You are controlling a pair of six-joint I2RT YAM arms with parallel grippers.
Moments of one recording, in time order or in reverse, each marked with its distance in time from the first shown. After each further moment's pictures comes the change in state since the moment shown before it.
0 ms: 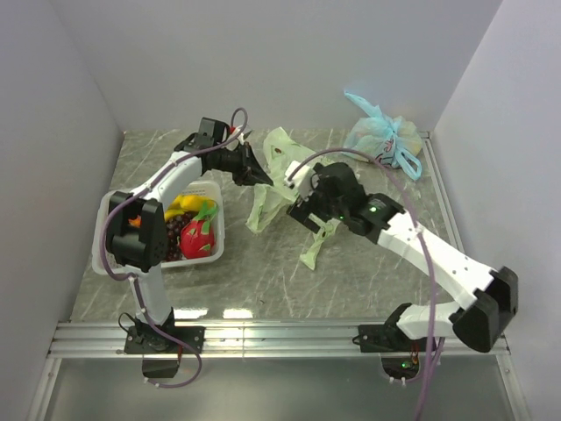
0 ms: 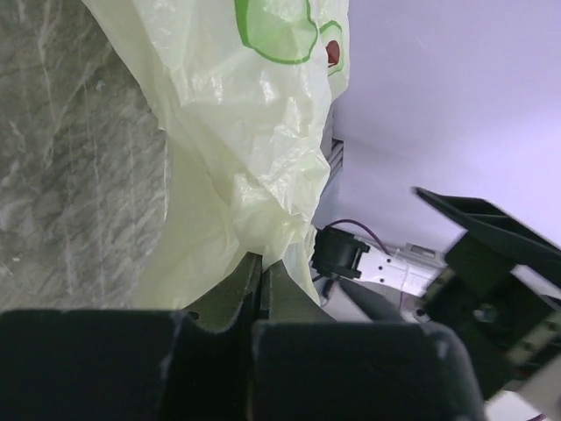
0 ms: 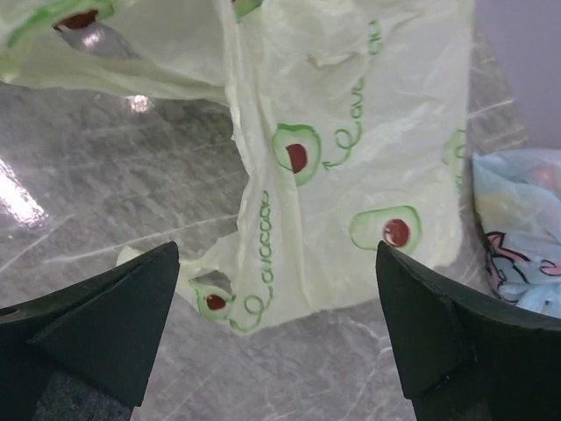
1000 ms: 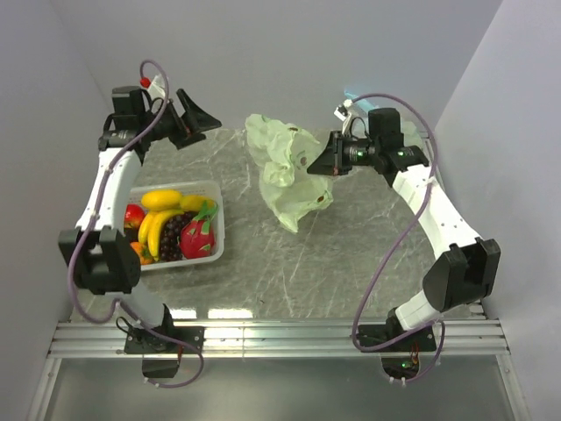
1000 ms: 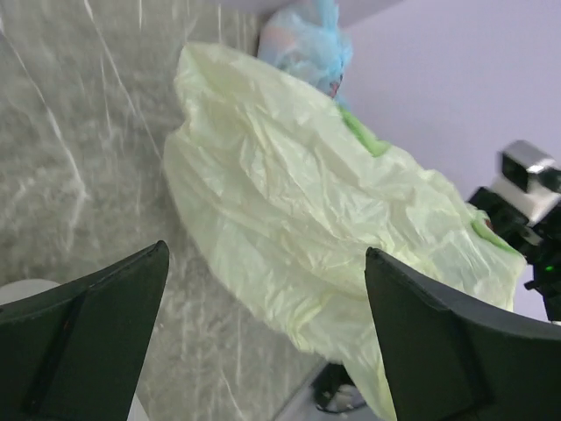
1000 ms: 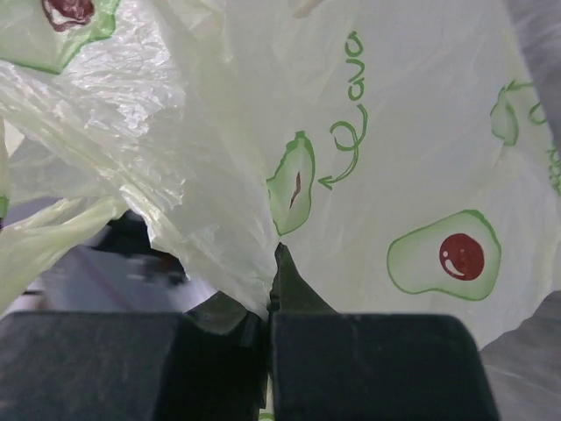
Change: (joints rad) left arm 0.327 -0.221 0.074 0.086 -0.100 0.052; right arm -0.456 0.282 0.314 0.010 -0.882 0.676
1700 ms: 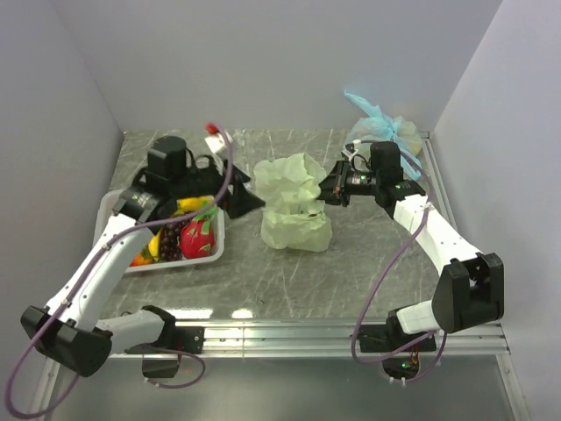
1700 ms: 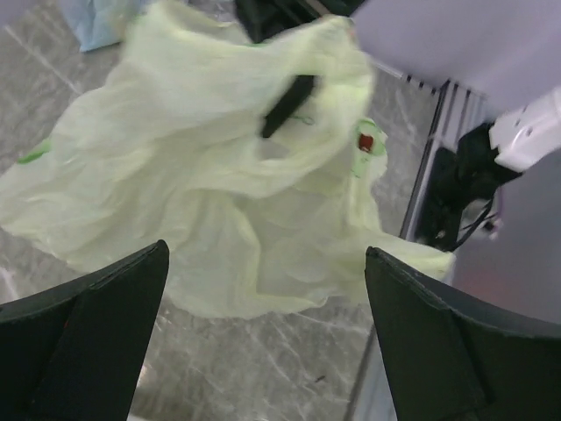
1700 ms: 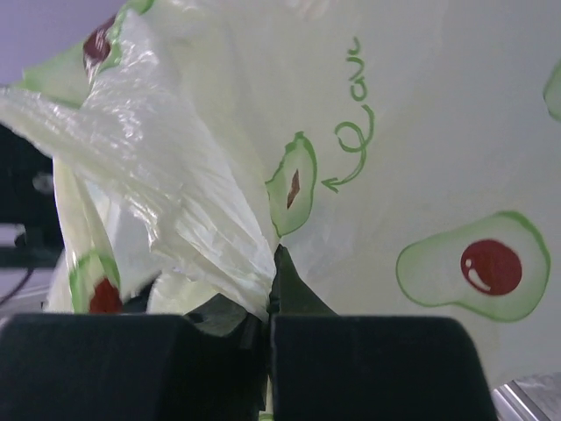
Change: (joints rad) left arm -0.409 -0.512 -0.378 -0.013 -0.058 0.584; right arm -0.026 -0.146 -0.427 0.310 -0.140 0.730
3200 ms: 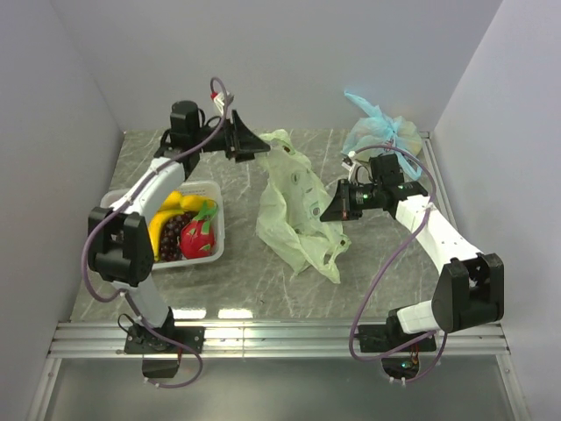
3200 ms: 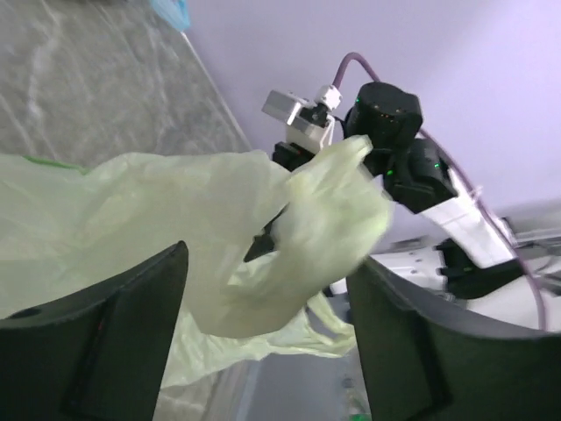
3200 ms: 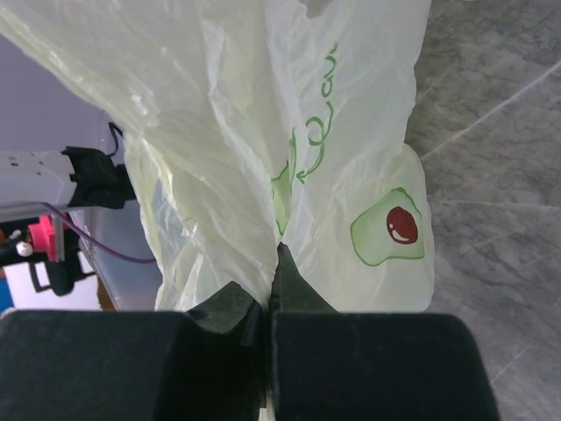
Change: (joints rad) left arm 0.156 0.579 0.155 0.576 0.345 -0.888; right arm -0.030 -0.002 -0.016 -0.345 0.150 -0.720
